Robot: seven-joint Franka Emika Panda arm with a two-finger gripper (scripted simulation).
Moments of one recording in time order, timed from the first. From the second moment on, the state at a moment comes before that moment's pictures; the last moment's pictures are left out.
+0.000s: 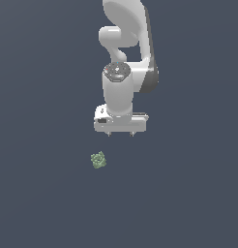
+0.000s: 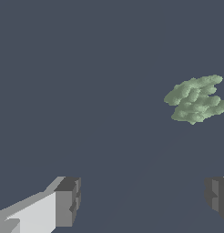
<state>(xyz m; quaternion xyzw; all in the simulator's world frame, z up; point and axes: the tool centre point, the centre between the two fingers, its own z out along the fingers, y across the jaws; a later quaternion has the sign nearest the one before) 0.000 0.008 0.157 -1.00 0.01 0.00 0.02</state>
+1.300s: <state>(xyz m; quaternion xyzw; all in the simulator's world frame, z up) 0.012 0.013 0.153 -1.00 -0.06 0.00 0.02</state>
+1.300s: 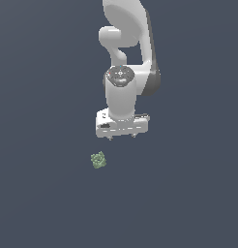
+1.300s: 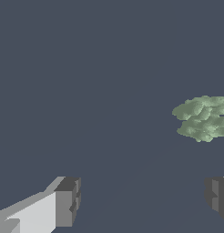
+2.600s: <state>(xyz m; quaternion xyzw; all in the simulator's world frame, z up) 0.067 -0.096 0.096 -0.98 -0.19 0.00 0.00</state>
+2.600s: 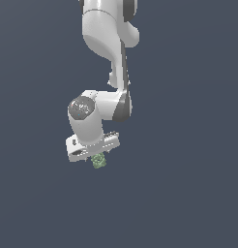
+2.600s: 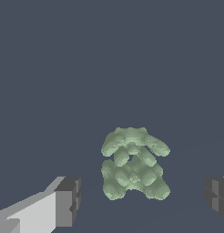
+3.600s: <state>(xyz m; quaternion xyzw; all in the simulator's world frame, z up) 0.068 -0.096 0.046 -0.98 -0.19 0.00 0.00</state>
